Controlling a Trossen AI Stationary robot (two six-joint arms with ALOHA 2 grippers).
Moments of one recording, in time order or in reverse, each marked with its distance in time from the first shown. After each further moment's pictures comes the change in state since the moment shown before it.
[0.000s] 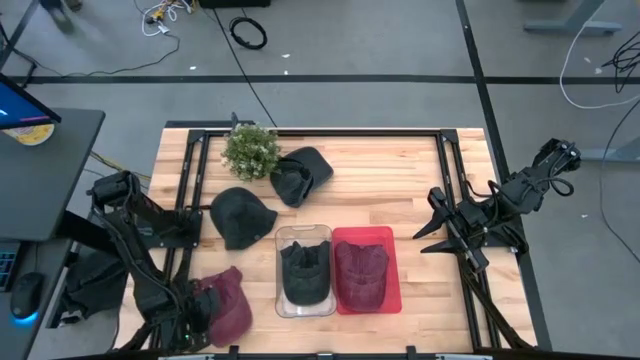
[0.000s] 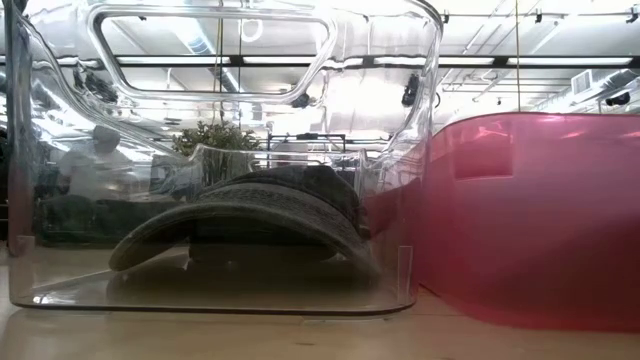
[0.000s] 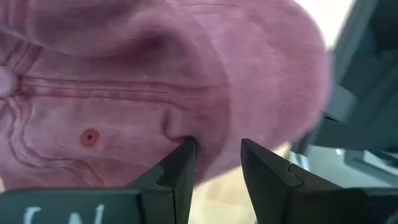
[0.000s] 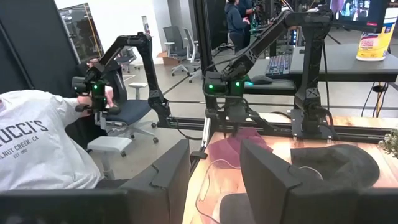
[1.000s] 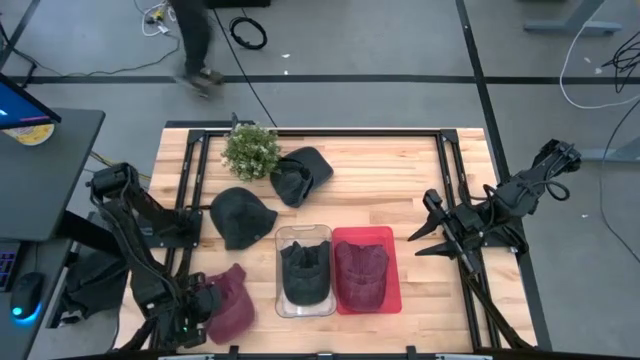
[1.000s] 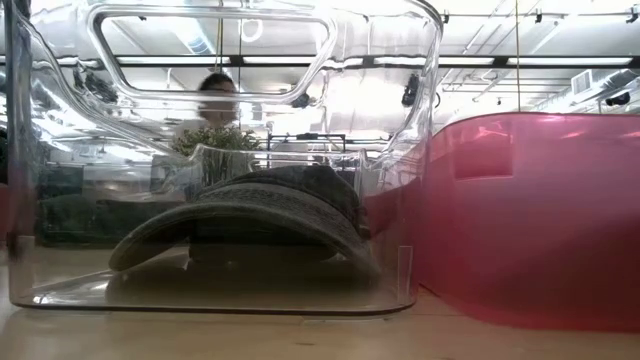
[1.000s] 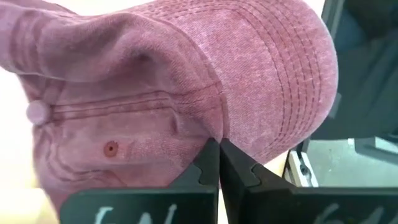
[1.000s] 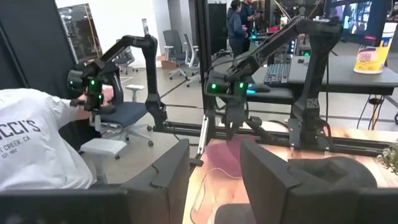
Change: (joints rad) left arm 0.021 -0.090 0.001 -0.046 -0.046 0.195; right arm -0.008 0.047 0.001 0.067 -0.001 -0.050
